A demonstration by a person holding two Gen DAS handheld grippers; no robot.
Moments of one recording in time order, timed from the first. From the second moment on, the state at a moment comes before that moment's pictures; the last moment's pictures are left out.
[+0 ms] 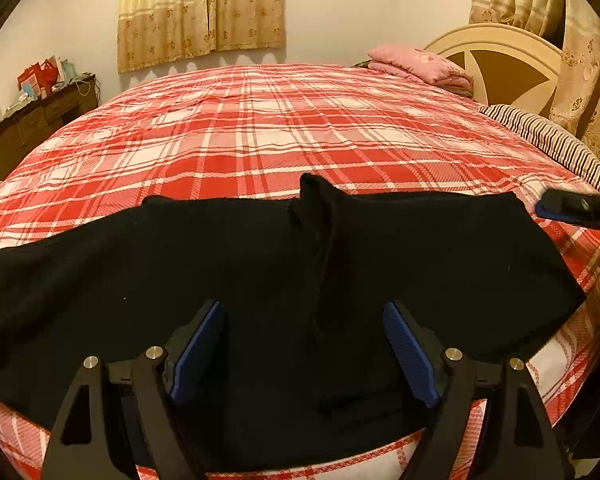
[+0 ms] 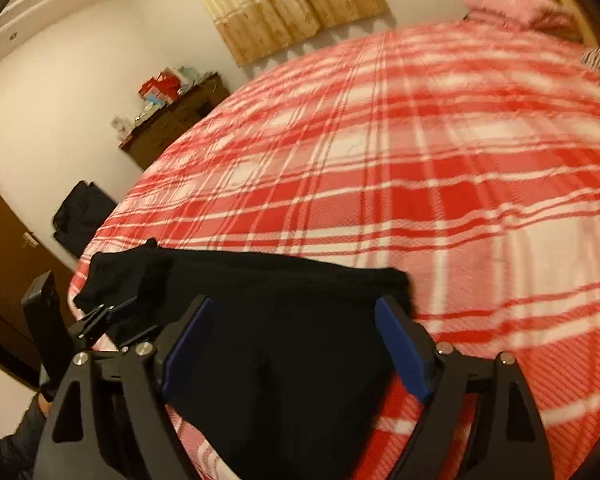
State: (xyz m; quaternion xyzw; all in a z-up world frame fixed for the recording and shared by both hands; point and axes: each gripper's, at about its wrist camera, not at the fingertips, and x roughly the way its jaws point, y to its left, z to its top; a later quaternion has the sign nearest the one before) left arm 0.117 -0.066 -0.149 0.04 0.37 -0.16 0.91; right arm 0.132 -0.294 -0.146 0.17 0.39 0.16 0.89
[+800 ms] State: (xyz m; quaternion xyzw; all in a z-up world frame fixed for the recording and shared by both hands) left arm 0.114 -0.060 -0.152 0.03 0.38 -0.16 0.91; right arm 0.061 -0.254 -0.146 -0.05 0.40 0.07 0.91
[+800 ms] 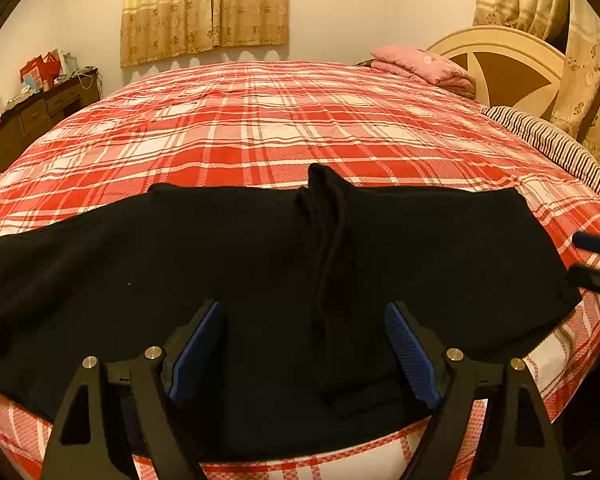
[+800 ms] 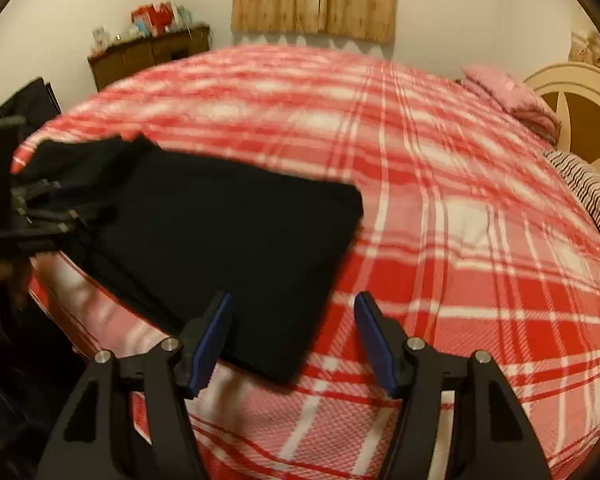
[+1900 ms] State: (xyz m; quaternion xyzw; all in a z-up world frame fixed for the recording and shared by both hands) left arm 0.118 0.090 -0.110 0.06 0.34 0.01 0.94; right arm 0.121 -0.160 -0.150 -0.07 0.37 0.14 0.91
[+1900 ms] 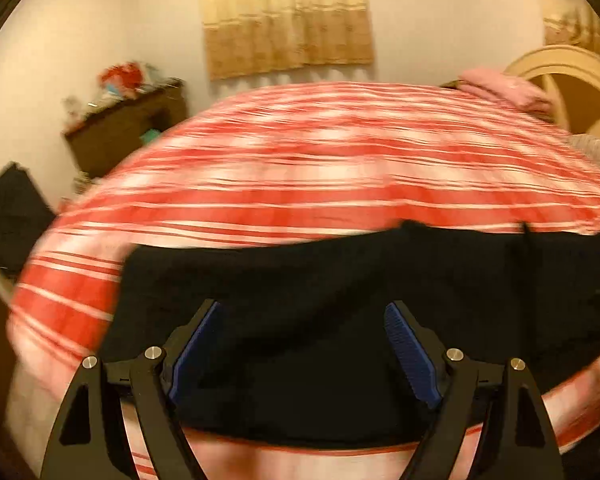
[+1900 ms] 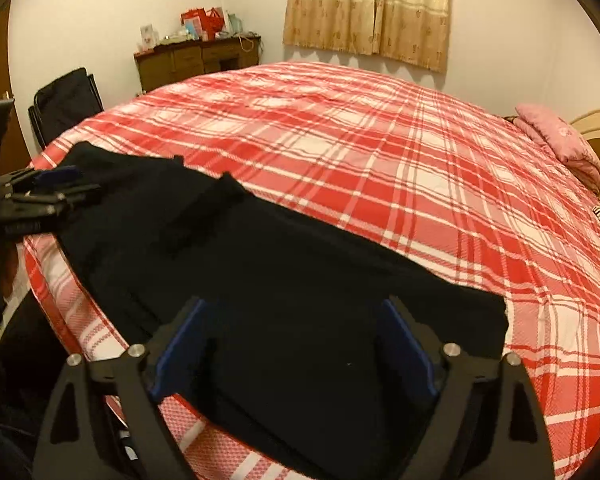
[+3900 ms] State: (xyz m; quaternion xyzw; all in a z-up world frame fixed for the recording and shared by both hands) left arm 0.125 0.172 -0.048 -0.20 0.34 -0.12 0.91; right arm 0.113 -0.156 -0.155 -0.06 0.35 0.14 0.92
